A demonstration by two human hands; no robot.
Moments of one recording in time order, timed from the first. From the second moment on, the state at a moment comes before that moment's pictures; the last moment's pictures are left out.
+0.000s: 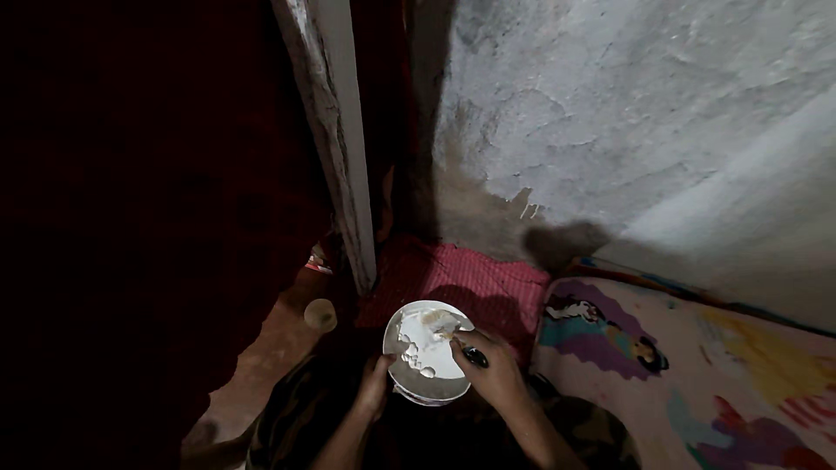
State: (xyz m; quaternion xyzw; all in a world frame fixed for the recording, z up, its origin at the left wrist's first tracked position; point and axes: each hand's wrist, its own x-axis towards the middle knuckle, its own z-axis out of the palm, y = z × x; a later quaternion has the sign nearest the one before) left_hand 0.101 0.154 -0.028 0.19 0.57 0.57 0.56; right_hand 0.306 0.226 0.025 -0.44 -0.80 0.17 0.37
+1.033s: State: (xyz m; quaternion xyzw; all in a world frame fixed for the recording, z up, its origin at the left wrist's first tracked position) left_hand 0.102 0.159 -0.026 0.18 0.56 0.56 0.59; right_hand 0.303 0.224 0.026 -0.41 -0.81 0.17 0.38
